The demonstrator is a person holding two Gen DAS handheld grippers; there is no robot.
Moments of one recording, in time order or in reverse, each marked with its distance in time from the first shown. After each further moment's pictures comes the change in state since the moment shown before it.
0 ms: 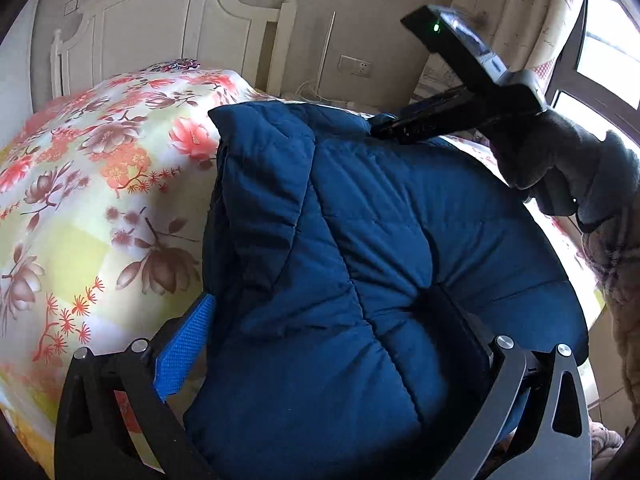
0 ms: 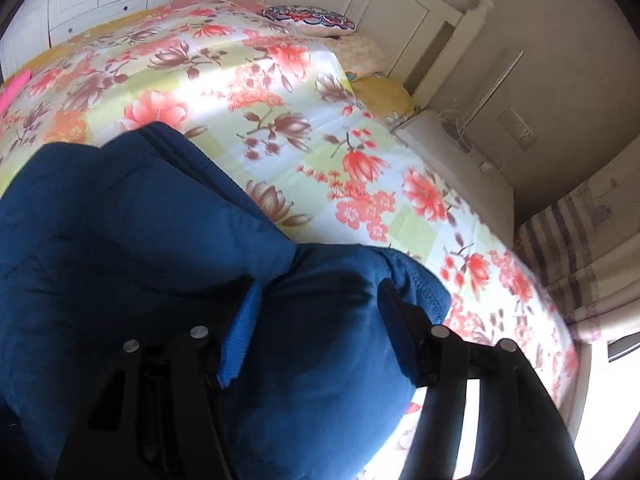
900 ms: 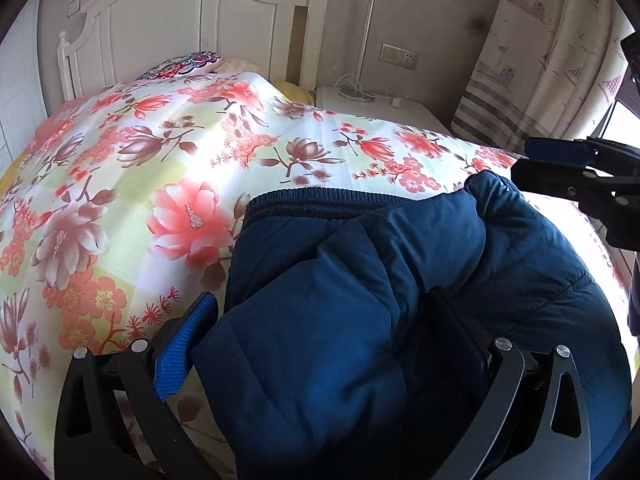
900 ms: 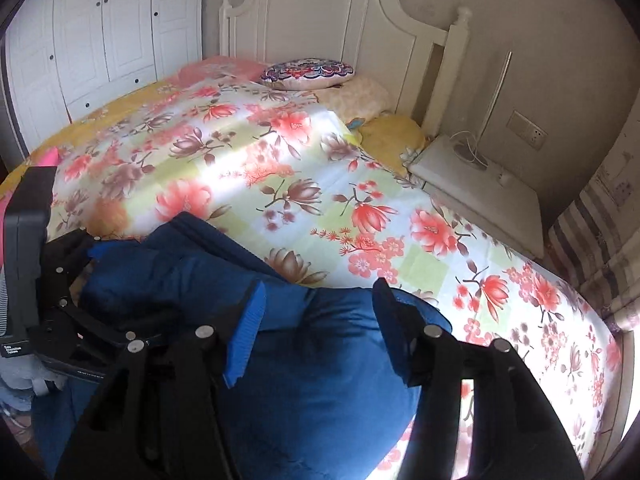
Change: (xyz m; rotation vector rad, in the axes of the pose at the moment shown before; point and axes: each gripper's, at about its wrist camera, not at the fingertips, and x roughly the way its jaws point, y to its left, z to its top) left arm 0.105 0.034 0.114 -0.017 0.069 0.138; right arm -0.022 -0.038 0.000 0.183 -0.147 0.166
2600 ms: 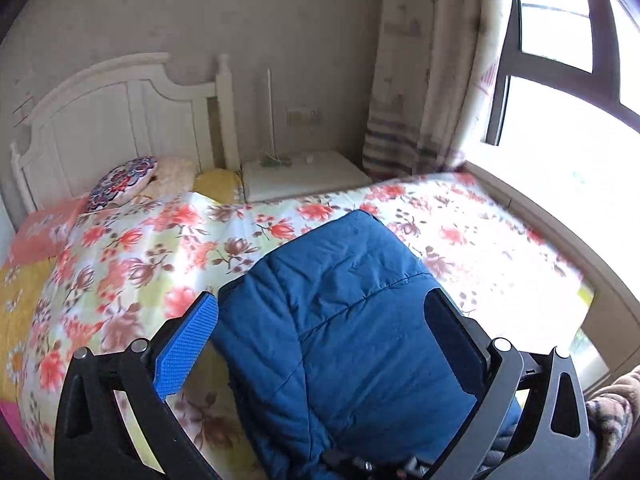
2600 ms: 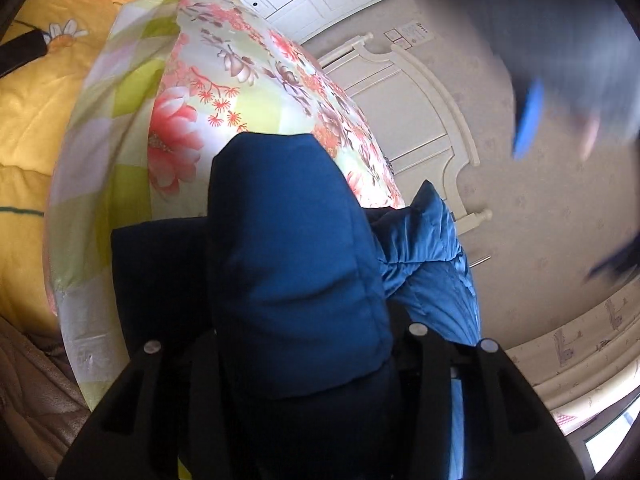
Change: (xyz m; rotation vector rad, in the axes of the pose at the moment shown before) left arm -0.146 -0.077 0.017 0.321 -0.145 -0.144; right arm -0.053 0.323 -0.173 -0.778 -0.208 -0.427
